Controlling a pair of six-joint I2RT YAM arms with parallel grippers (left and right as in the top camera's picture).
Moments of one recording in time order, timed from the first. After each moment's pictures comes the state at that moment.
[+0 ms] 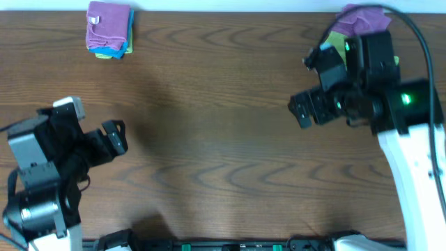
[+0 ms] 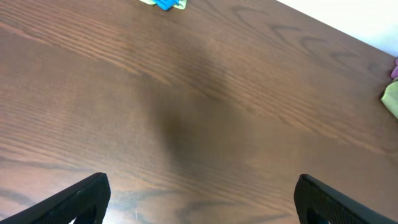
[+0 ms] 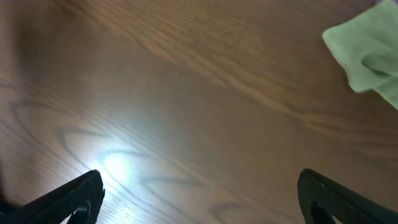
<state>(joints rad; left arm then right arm) 0.29 0.86 1.08 -1.02 0.30 -0.14 0.20 1.38 1.60 -1.27 -0.16 -0.17</state>
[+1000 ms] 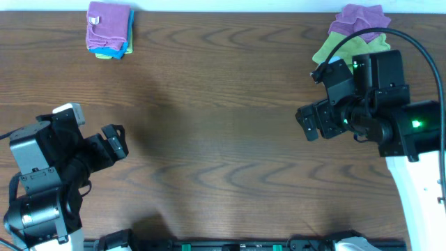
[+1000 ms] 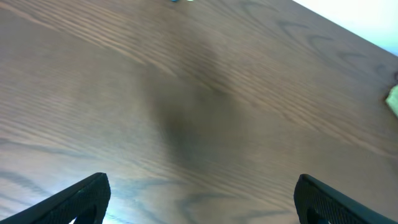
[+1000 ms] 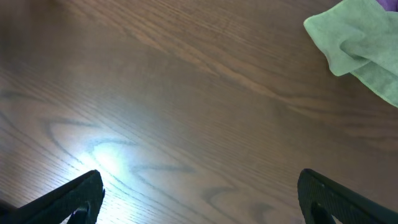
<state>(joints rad) 0.29 0.84 1.07 -1.05 0.27 -0.18 0.20 1.30 1.55 -1.28 -0.11 -0.17</state>
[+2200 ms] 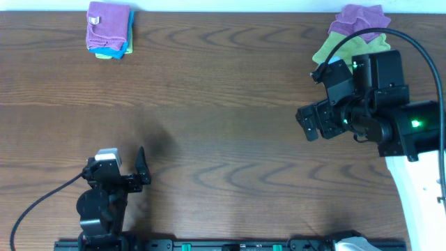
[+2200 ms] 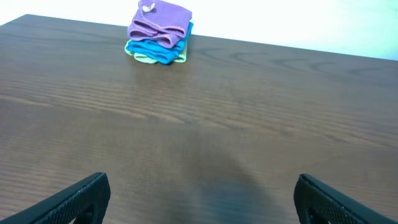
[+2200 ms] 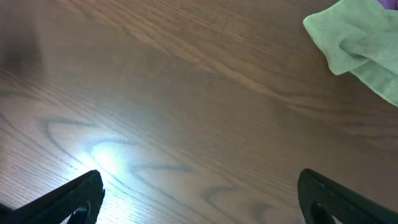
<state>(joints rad) 0.08 0.08 0.17 -0.40 0.07 -0.09 0.20 1.30 1.55 -1.28 -0.11 -0.17</state>
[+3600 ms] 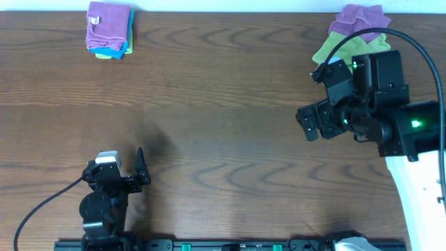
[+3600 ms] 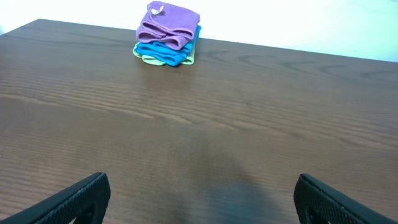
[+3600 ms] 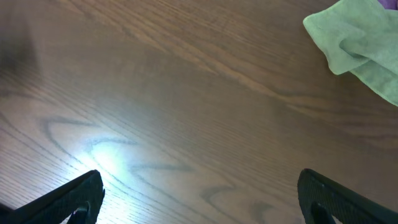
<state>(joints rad) 0.08 0.01 0.12 -0.38 0.04 -0.08 0.20 1.30 1.55 -1.28 -0.11 -0.17</state>
